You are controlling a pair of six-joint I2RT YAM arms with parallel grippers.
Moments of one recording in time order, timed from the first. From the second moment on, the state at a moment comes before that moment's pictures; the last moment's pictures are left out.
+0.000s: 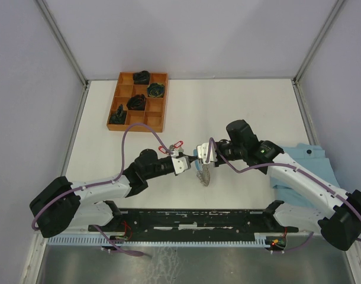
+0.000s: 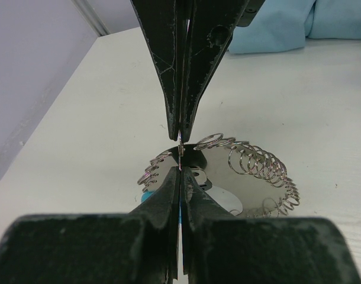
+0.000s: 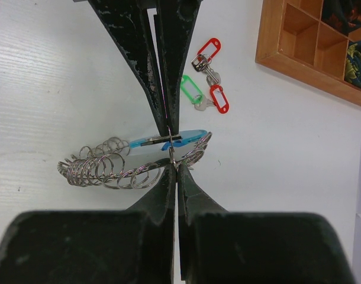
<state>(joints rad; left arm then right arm) -0.90 1.20 0.43 0.71 0.35 0.44 0.70 1.13 0.91 -0.49 -0.52 -0.97</state>
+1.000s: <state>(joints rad) -0.90 1.20 0.43 0.71 0.37 0.44 0.70 1.13 0.91 -0.49 -0.51 -0.96</state>
